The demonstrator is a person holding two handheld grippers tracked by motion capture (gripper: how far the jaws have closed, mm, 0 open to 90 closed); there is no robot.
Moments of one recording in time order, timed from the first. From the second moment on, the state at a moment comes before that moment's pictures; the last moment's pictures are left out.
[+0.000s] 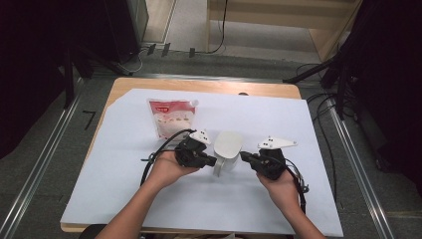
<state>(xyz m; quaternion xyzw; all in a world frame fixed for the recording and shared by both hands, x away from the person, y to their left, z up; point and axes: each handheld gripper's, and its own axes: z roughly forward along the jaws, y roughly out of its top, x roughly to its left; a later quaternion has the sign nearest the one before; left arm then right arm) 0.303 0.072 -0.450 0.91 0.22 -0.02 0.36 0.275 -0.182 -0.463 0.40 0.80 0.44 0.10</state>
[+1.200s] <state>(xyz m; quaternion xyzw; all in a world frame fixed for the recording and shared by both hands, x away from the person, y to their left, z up) 0.291 0.070 -0.447 0.91 0.21 -0.06 0.36 0.270 -0.192 -0.446 0.39 0.79 0.46 0.09</state>
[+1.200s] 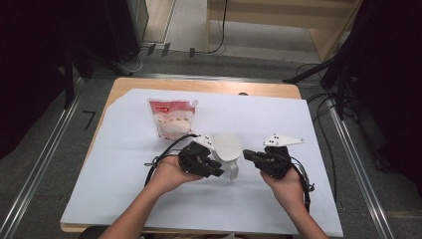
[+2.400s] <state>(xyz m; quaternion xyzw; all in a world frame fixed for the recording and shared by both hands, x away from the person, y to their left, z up) 0.309 0.117 -0.436 0.89 0.24 -0.01 0.39 0.232 -0.147 -0.460 0.35 0.83 0.44 0.04</state>
